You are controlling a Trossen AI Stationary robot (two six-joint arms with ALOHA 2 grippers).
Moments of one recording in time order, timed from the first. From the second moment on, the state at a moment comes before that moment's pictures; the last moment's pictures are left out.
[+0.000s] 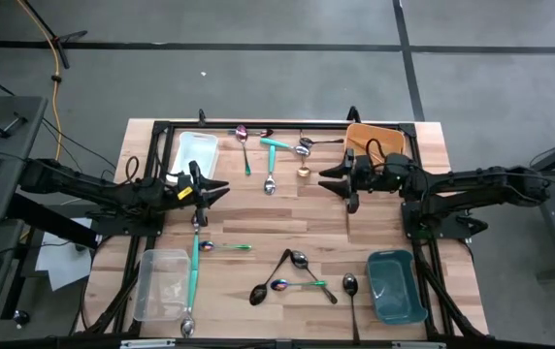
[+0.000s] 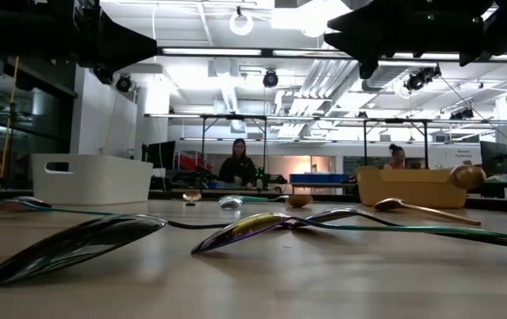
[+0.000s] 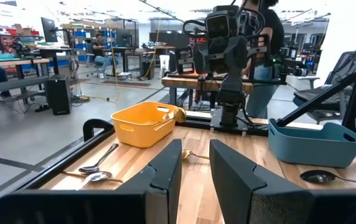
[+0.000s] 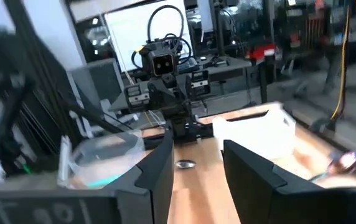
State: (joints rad) left arm -0.13 0.70 0.16 0.60 -0.38 -0.01; right arm -0.17 1.01 0.43 0.64 -0.16 0.23
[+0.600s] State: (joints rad) left arm -0.13 0.70 0.16 0.60 -0.38 0.00; right arm -0.02 1.10 0.58 -0.51 0.39 1.02
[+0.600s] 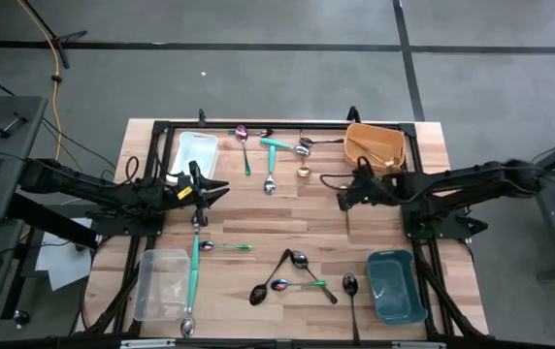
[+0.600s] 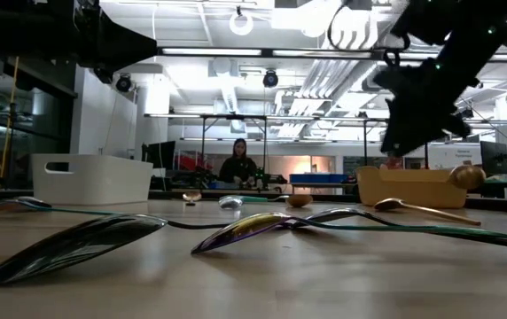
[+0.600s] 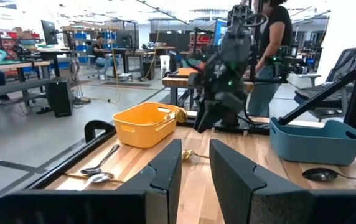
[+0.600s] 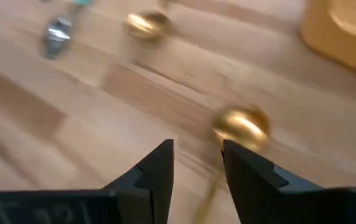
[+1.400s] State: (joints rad) left arm -0.13 0.70 0.16 0.60 -0.38 -0.02; right arm 0.00 1.51 0.59 -0.40 0.42 1.26
